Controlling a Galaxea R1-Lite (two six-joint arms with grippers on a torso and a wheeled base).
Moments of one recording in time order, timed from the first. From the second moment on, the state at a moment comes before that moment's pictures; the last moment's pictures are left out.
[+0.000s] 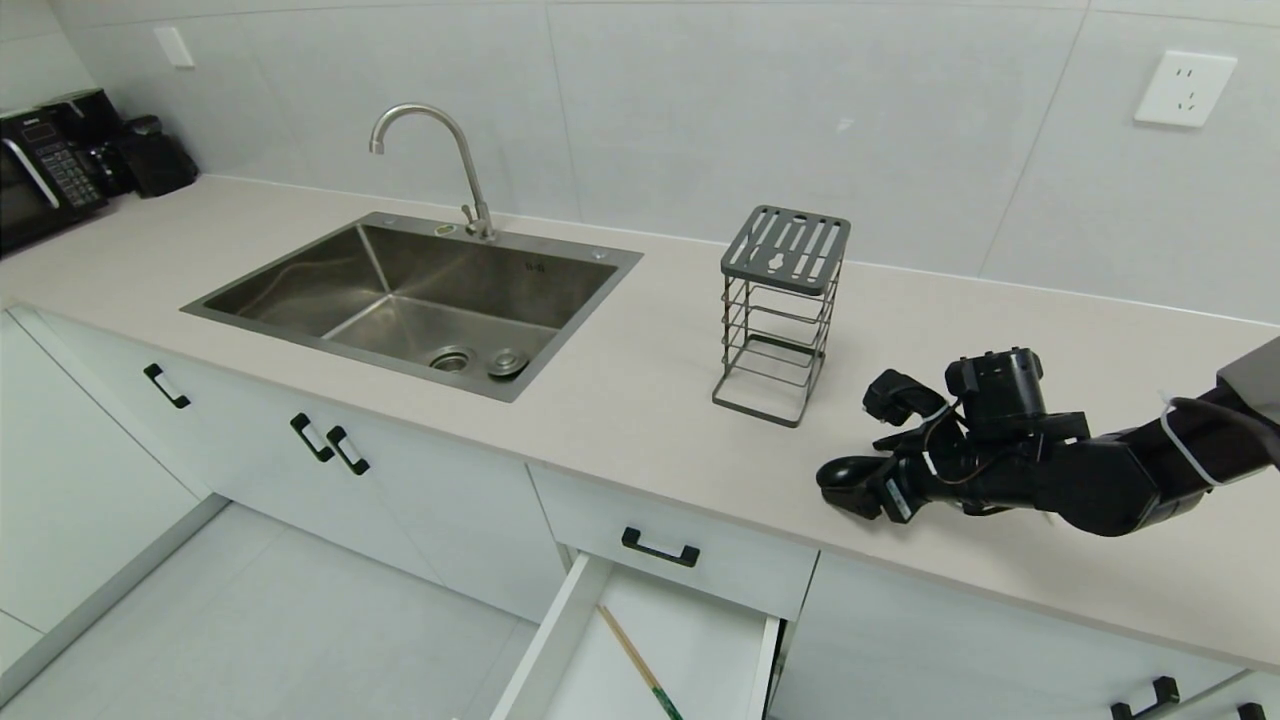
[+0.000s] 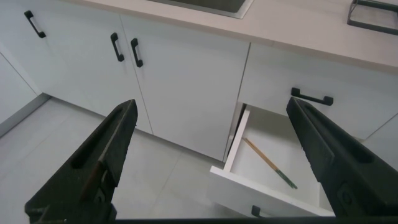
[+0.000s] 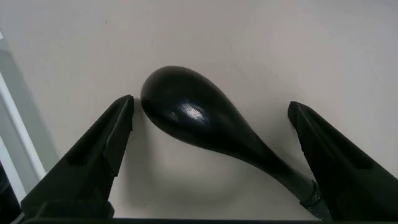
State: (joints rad) left arm 0.00 0.00 0.00 0.00 0.05 -0.04; right arm 0.29 2.05 -1.00 -0.45 0.23 -0.40
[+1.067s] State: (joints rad) left arm 0.00 0.00 0.00 0.00 0.05 -0.04; right arm 0.32 2.03 -1.01 -0.52 0.22 -0.38
